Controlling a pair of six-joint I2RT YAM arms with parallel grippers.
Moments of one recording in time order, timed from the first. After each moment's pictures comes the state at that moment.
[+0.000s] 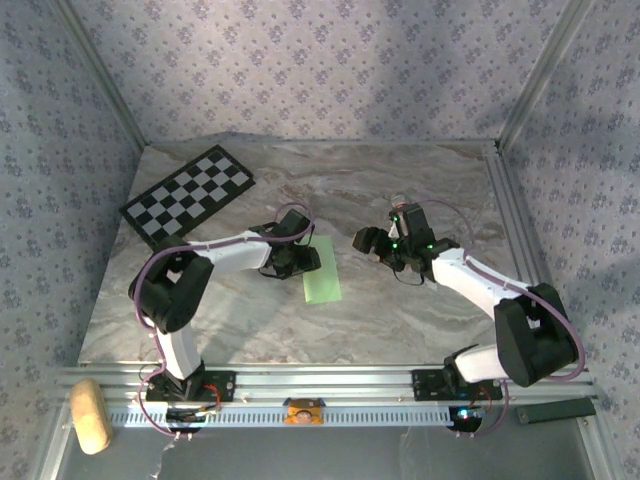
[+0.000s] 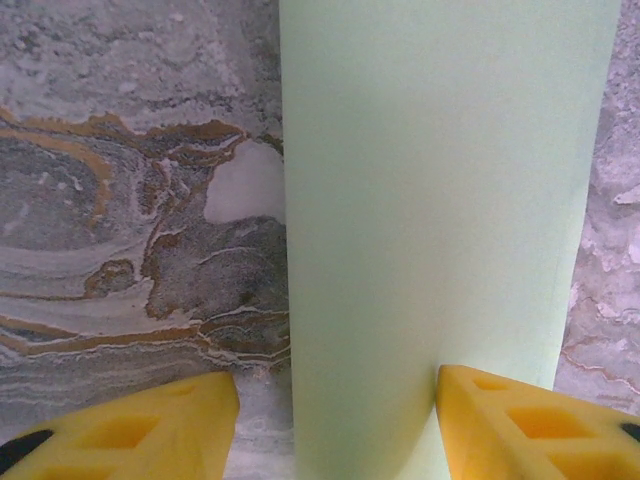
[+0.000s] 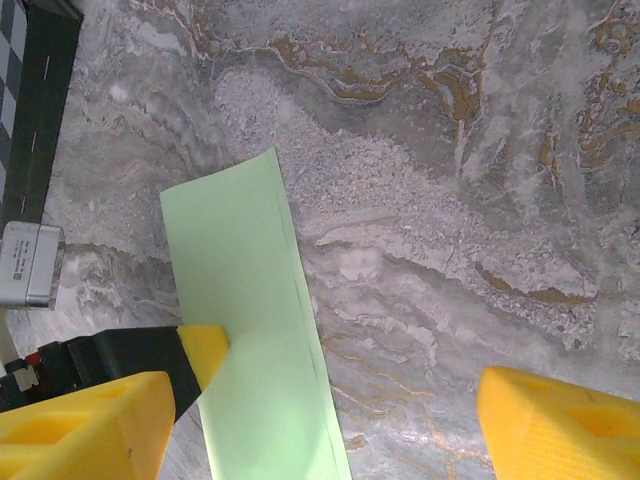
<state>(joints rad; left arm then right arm) -0.70 1.80 1.06 -0.42 0.08 -0.89 0.42 1.38 0.77 -0.21 -0.29 0.79</state>
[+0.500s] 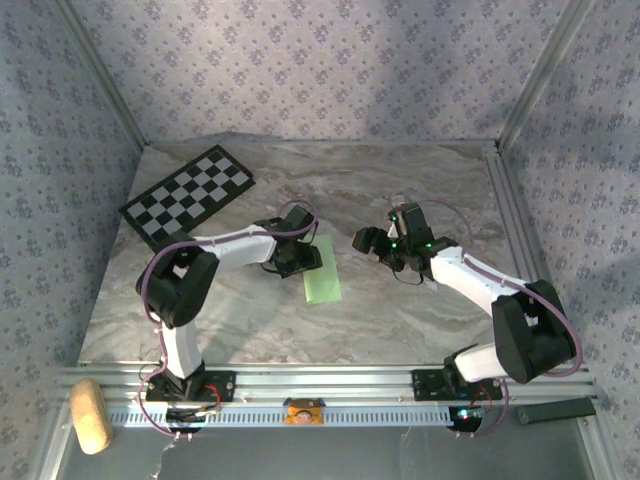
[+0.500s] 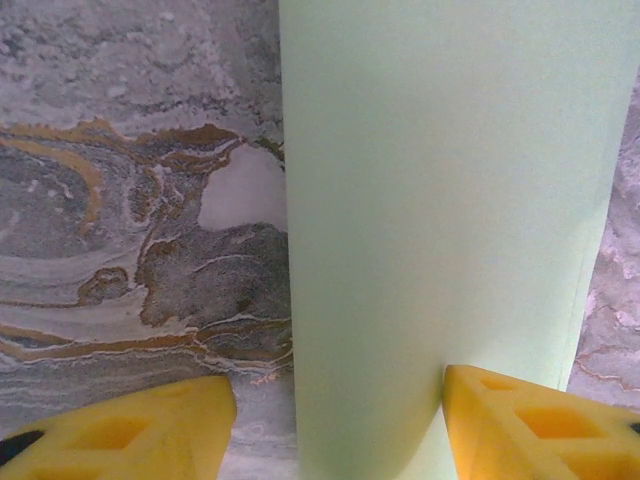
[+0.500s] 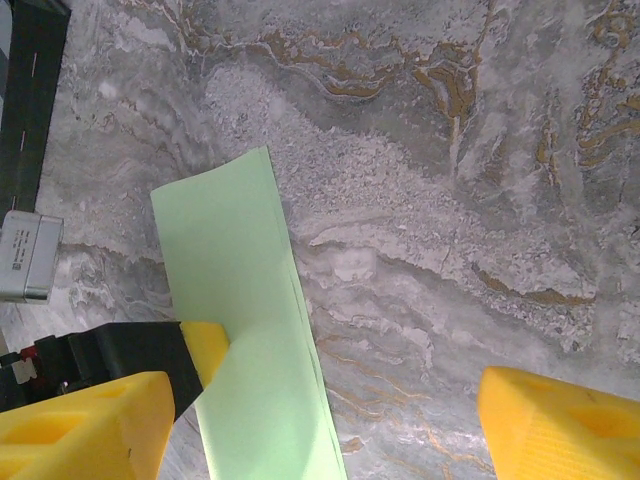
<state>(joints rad) -0.70 1.85 1.14 -0.51 0.08 -0.88 0.42 1.40 0.78 -0.22 -0.28 0.79</state>
